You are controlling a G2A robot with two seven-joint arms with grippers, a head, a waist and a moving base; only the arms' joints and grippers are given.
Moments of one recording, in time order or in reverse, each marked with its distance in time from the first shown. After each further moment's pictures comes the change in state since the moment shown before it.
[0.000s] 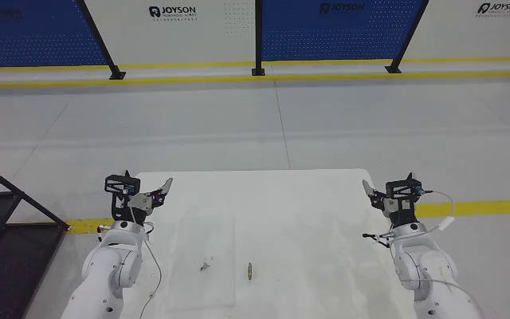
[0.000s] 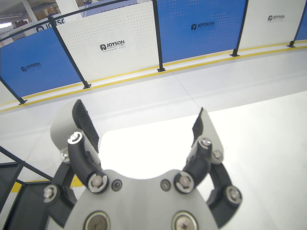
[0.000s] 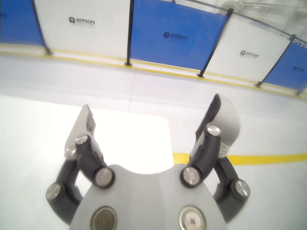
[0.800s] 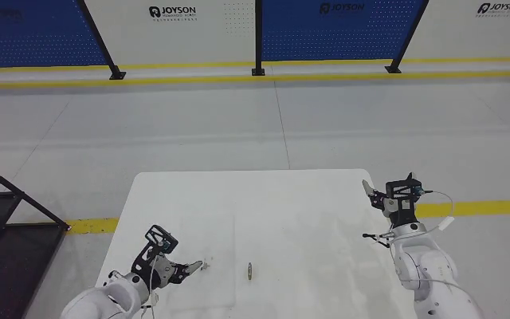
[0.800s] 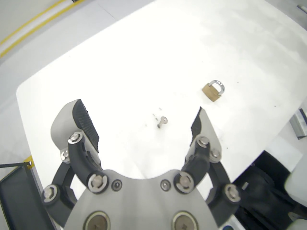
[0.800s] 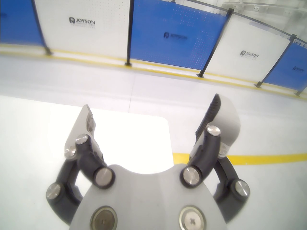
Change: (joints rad) left arm 0.396 0.028 -0.077 -0.339 -0.151 -0.422 -0.540; right arm 0.000 0.000 0.000 0.000 0.000 0.000 0.000
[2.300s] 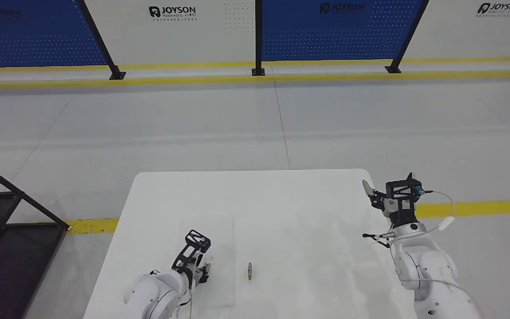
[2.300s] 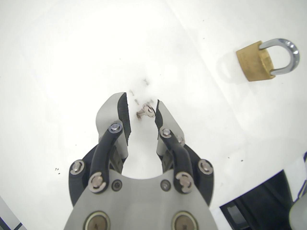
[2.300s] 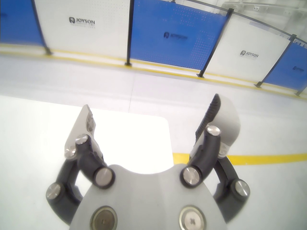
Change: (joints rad) left arm -0.270 -0.009 0.357 0.265 0.107 0.293 -0.266; right arm 0.000 0.000 0.000 0.000 0.000 0.000 0.000
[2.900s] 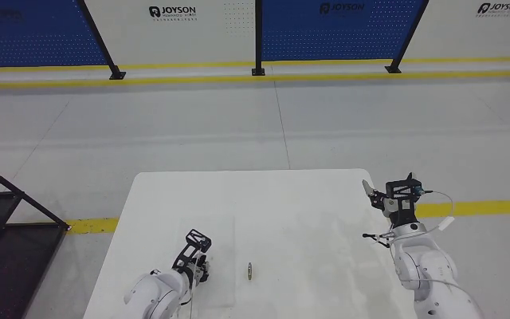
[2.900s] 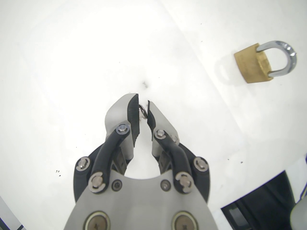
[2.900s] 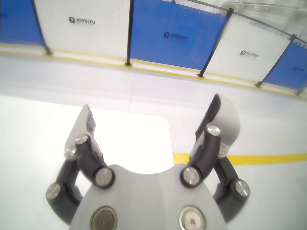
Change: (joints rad) left arm 0.001 0.004 0.003 -0.002 0.003 0.001 0.017; right arm 0.000 0.000 0.000 0.000 0.000 0.000 0.000
